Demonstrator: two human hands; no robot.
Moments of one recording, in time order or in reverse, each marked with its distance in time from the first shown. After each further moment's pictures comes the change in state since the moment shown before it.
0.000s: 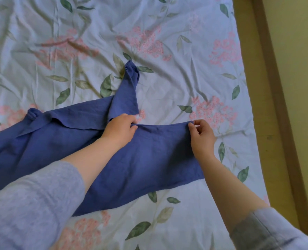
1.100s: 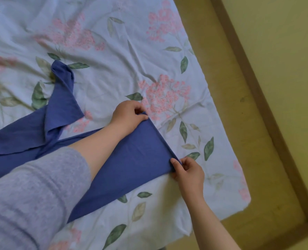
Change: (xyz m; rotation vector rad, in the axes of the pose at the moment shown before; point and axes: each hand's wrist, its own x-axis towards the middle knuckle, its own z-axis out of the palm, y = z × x) left_hand 0.055 0.132 0.074 -0.173 -0.076 0.186; right_hand -0.099 0.108 -0.053 0.162 0.188 0.342
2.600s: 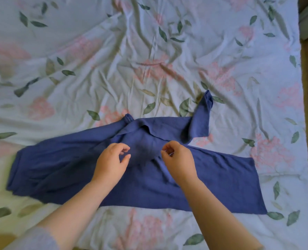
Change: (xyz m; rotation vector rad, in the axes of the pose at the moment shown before) left_hand -0.281 -0.234 -0.188 -0.170 0.456 -0.400; right_hand -0.173 -0.162 0.253 -0.674 -0.559 -0.620
